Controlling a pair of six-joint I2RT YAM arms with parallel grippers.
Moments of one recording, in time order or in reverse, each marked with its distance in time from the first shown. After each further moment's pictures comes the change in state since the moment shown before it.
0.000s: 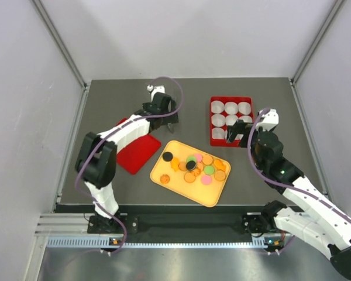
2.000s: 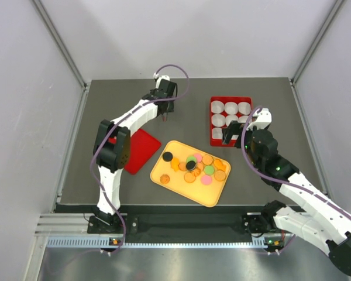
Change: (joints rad) left arm 0.044 0.335 0.424 -0.165 -0.105 0.126; right arm 0.000 0.059 0.000 0.009 -0.067 0.002
